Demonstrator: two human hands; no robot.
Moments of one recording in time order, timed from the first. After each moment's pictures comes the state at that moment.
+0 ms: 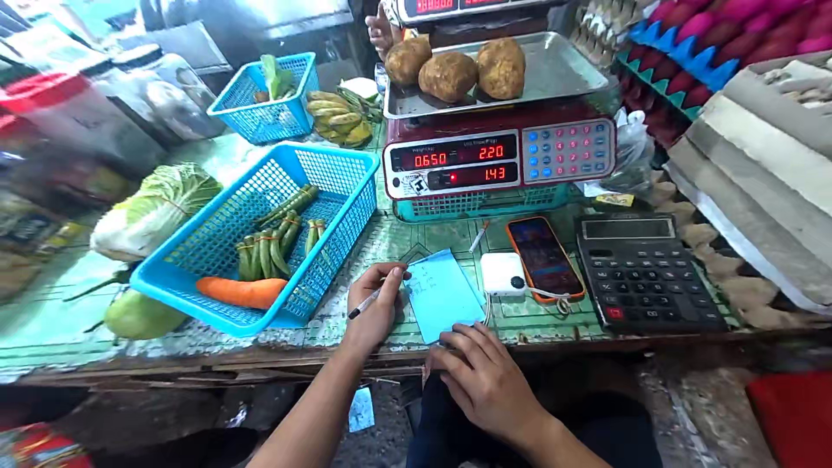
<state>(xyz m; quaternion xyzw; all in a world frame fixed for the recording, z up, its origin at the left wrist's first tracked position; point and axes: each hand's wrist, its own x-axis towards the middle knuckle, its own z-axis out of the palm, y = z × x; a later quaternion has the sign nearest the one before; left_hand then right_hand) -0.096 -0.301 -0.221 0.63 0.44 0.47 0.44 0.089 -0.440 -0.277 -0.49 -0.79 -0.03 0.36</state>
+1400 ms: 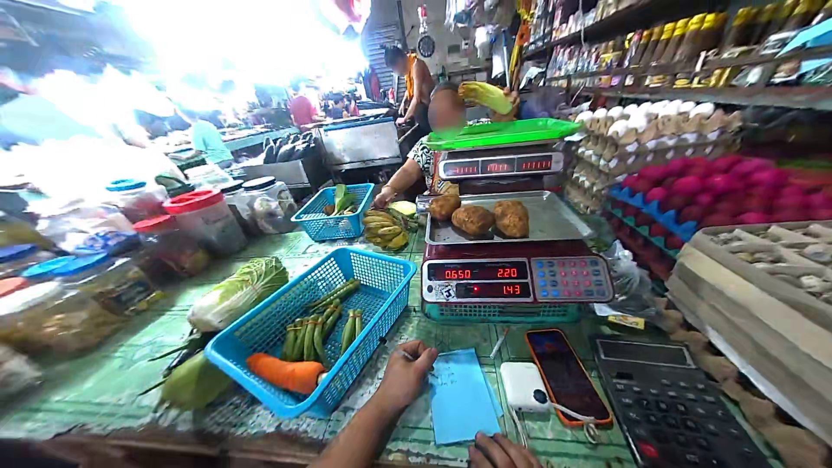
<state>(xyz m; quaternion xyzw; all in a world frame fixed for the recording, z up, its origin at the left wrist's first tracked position) -0.088 -0.252 -0.213 0.63 0.42 0.41 0.50 0.094 -0.427 -0.306 -0.54 -0.74 -0.16 0.38</state>
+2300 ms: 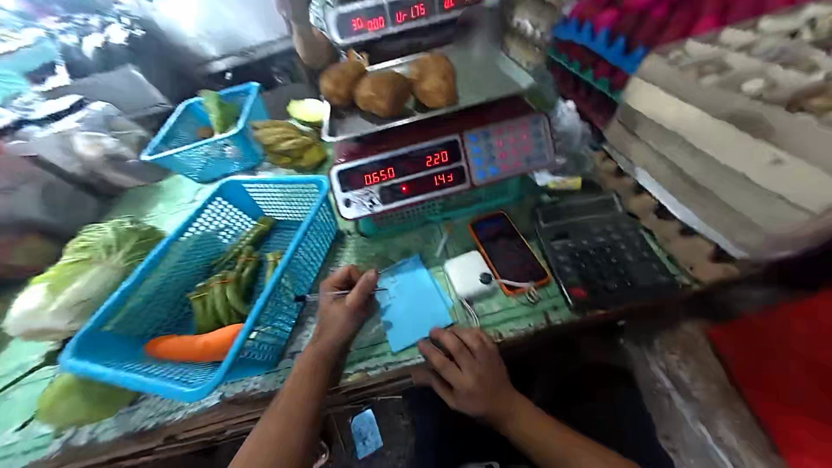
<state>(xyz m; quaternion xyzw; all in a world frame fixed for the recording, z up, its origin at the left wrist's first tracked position) -0.089 -0.256 -0.225 0.67 0.33 0.44 0.50 0.090 -0.429 -0.315 -0.56 -0.71 -0.16 0.38</state>
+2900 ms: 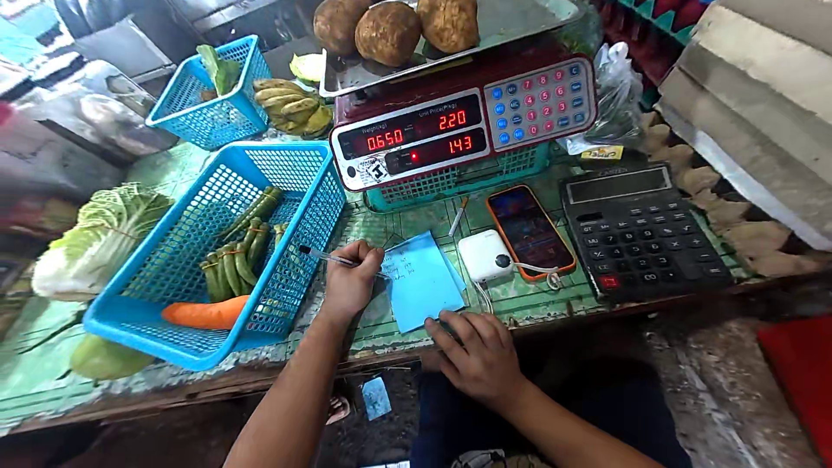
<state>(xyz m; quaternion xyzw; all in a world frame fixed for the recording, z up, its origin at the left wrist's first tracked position) -0.086 -0.245 -0.226 0.69 0.39 0.41 0.45 0.088 -0.426 -0.312 -0.58 -0.71 -0.20 0.35</state>
